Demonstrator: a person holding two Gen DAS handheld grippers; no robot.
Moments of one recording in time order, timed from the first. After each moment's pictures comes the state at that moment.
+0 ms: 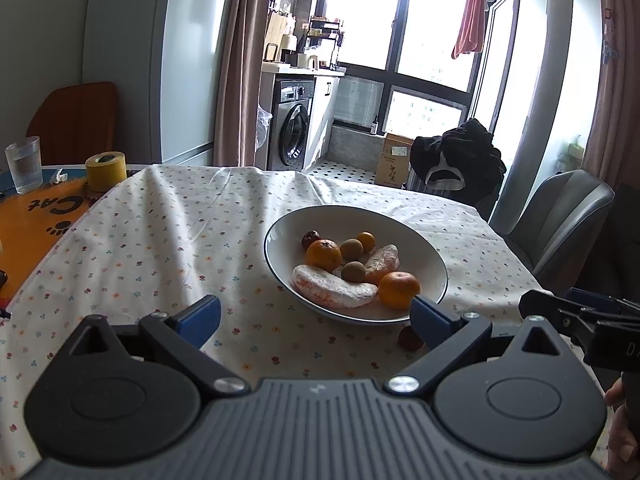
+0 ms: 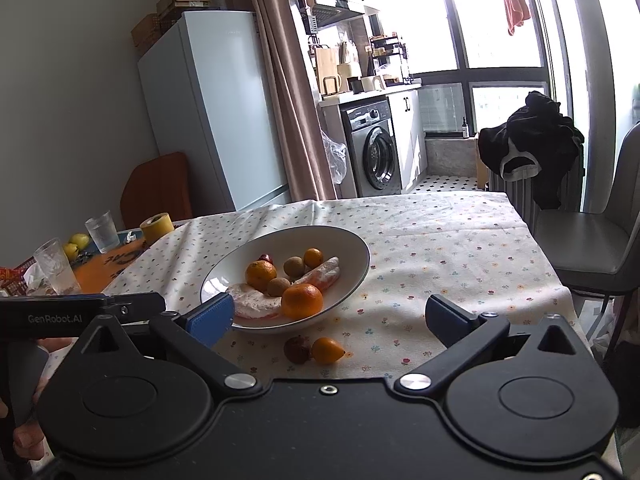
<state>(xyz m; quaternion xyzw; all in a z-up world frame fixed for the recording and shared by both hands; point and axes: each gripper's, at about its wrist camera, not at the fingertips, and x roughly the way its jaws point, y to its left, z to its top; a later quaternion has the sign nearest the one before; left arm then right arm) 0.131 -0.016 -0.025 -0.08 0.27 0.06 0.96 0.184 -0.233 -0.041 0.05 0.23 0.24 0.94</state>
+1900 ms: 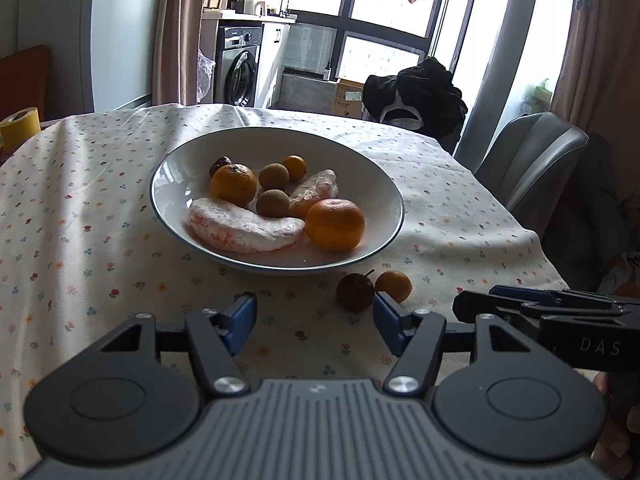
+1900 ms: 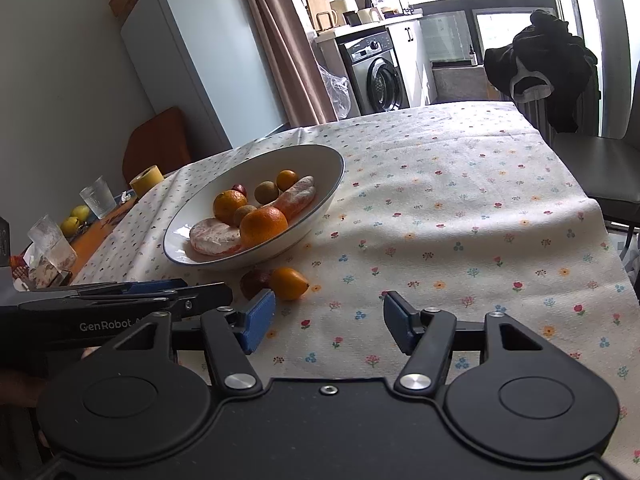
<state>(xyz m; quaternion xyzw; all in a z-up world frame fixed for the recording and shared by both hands) 0.192 -0.057 -0.089 -0.08 0.34 -0.02 0.94 0.227 -0.249 -0.098 0.08 0.33 0.27 0.90</state>
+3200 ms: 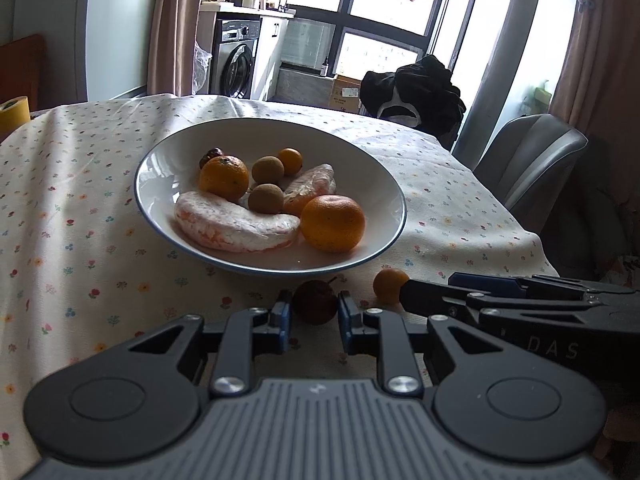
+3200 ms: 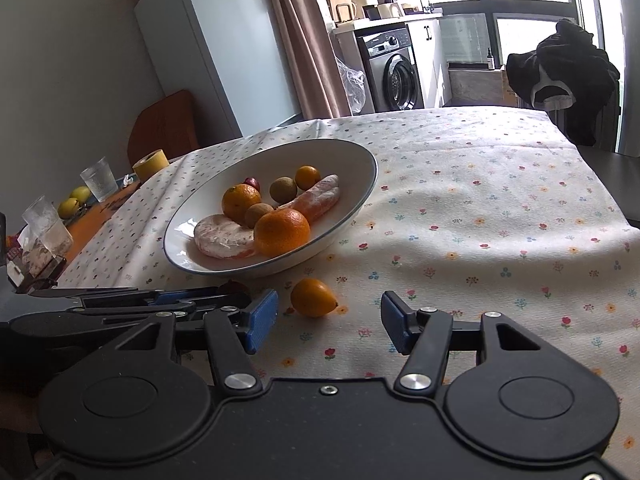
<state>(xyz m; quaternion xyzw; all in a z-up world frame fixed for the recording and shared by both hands) 0.202 -0.054 -0.095 -0.09 0.34 -0.03 0.93 0.245 -0.212 -0.102 0.04 0.33 0.28 0.90</state>
